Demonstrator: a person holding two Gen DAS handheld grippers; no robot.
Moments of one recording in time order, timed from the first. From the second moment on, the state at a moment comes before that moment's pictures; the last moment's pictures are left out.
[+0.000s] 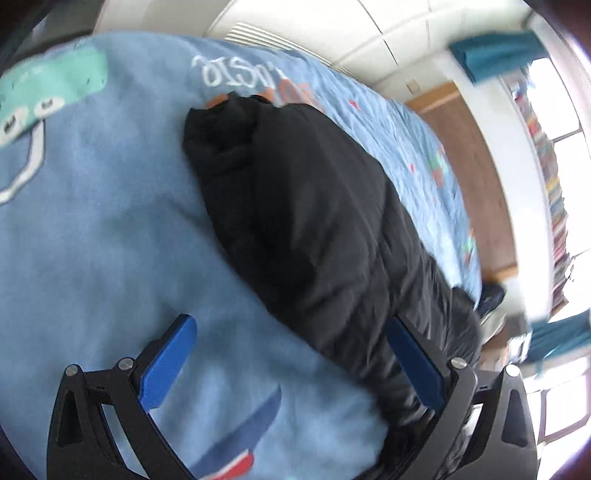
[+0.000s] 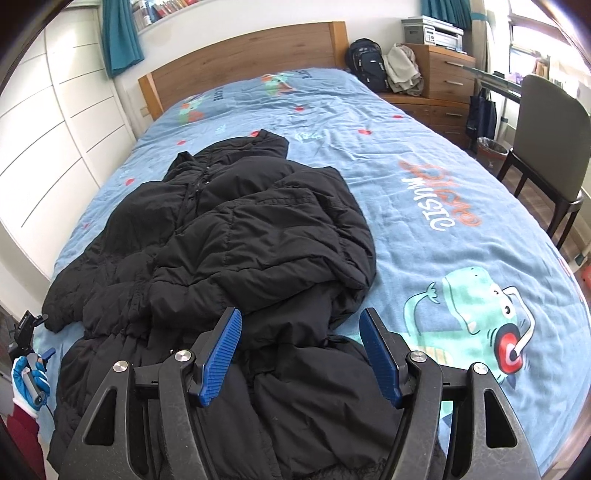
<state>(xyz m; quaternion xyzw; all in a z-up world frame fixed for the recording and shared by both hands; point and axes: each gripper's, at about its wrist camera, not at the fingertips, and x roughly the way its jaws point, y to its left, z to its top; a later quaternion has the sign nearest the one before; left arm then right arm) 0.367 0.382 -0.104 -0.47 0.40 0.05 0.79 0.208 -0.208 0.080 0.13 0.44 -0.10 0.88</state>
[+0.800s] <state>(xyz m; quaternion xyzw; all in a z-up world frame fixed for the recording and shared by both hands) 0.398 0.387 -0.052 -0.51 0.32 -0.02 0.80 0.189 -0.233 0.075 0.14 0.43 -0.12 0.88</state>
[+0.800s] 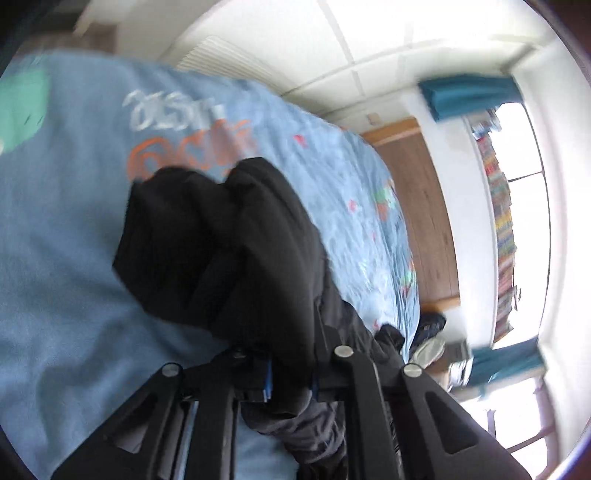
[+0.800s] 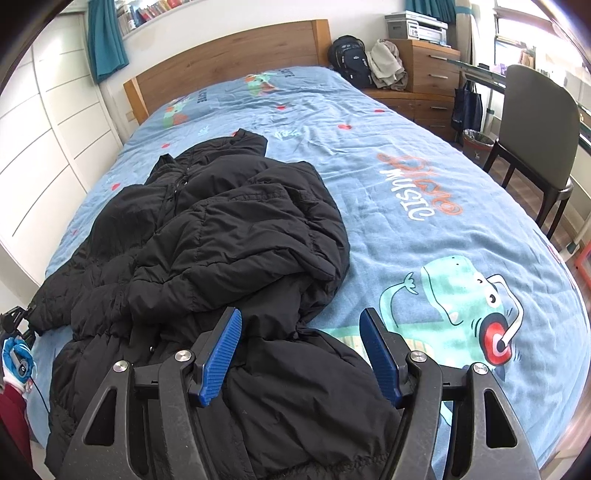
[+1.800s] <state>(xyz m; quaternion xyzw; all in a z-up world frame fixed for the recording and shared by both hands) 0.351 -0.035 -0.004 -0.06 0.47 -0.26 0.84 0.116 -0.298 0.069 0.17 0.41 -0.12 0.89</state>
